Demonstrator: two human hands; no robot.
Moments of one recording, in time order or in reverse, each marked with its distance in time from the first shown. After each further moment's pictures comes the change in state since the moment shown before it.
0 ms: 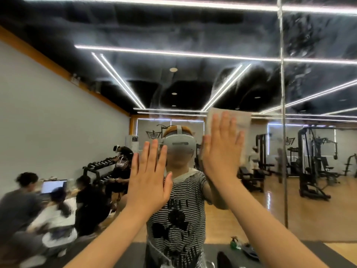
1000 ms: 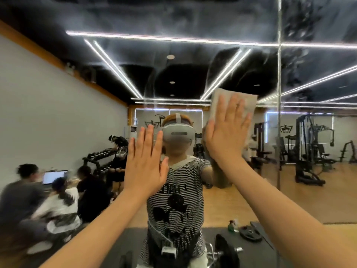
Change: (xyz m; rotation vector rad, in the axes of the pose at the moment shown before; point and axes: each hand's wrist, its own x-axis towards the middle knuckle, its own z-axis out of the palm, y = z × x) left_hand 0.004 0.002 -0.003 0.007 -0.019 -0.003; right_hand 0.006 0.022 -0.009 -0.106 0.021 -0.010
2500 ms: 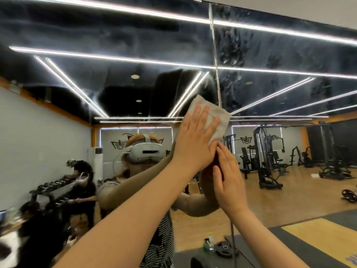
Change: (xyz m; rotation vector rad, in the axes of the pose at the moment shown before) left_hand 0.149 0.197 -0.013 -0.122 -0.135 0.332; right_hand -0.050 0.128 -0.018 0.370 0.124 -0.032
